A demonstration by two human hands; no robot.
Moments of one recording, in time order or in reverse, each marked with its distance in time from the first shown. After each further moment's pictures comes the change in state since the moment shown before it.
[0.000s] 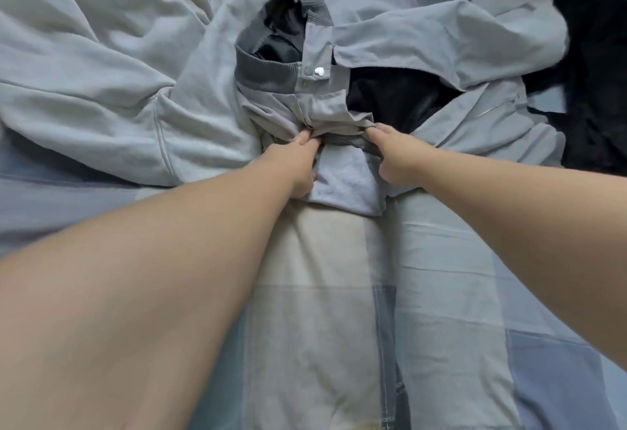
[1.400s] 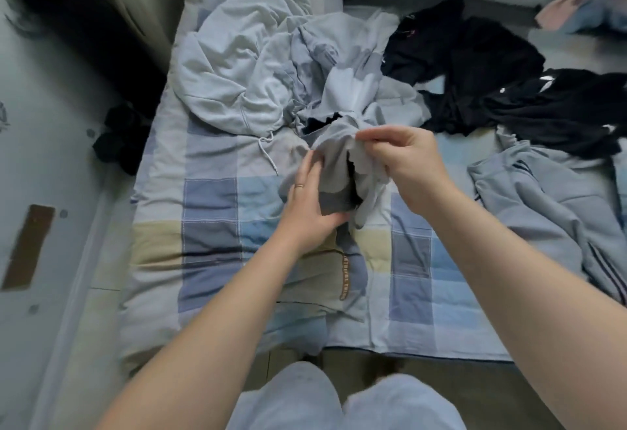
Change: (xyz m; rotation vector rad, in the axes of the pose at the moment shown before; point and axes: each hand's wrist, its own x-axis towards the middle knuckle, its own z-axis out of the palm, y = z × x) left_hand -0.509 0.130 -0.177 -0.930 0.198 0.085; right_hand -0.518 -0.182 -0.242 1.242 0.353 0.098
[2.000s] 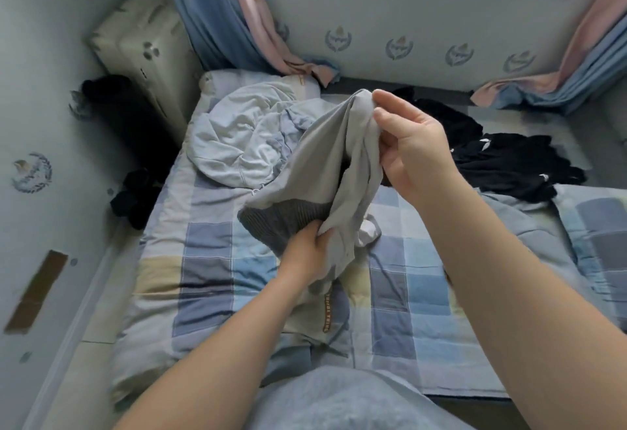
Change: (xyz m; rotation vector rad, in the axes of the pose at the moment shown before) left_hand -0.092 0.098 0.026 -0.068 0.074 -0.140; right_hand -0.108 -0.119 -0.067 0.626 0.051 -0.113
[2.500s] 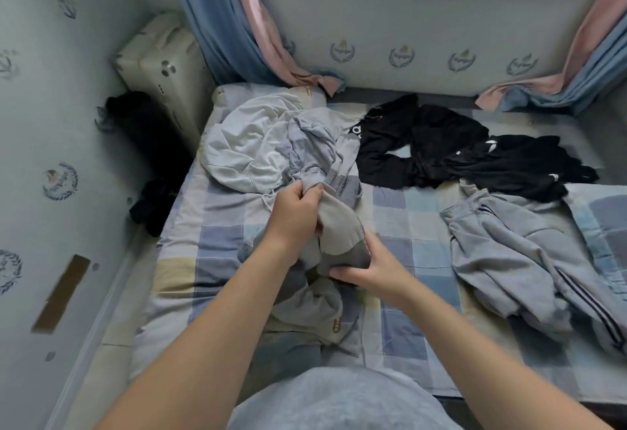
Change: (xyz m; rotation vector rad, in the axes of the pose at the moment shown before) left_hand -0.025 0.061 -0.048 -0.485 0.167 0.003; right_hand -0.099 0.129 -0.081 -0.743 -0.356 0.216
